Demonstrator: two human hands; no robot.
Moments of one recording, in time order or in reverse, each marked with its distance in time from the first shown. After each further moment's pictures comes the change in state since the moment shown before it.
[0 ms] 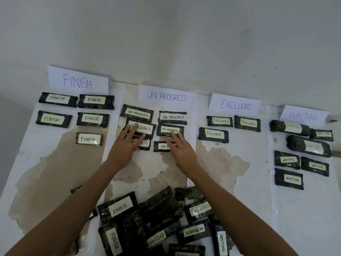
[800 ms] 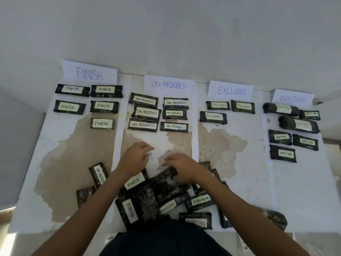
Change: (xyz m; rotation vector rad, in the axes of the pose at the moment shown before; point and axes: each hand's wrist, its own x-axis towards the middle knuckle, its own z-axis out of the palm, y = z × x) left_hand -0.090 0.056 -0.033 -0.383 -0.033 -0.051; right_hand -0.095 -0.070 -0.034 0.200 -0.373 -0.199
